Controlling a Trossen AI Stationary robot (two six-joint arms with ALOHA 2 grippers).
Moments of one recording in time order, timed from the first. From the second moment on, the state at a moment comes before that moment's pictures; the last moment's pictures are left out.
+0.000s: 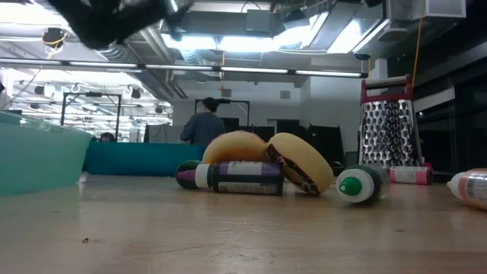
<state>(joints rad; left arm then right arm) 0.86 1.27 0.75 1.33 0.50 -1.35 0.18 0.94 1.01 -0.16 0.48 0.59</state>
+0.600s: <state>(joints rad) 0.47 1.34 1.17 0.78 0.11 -0.57 0.18 0.95 1.01 -0.14 0.47 0.76</state>
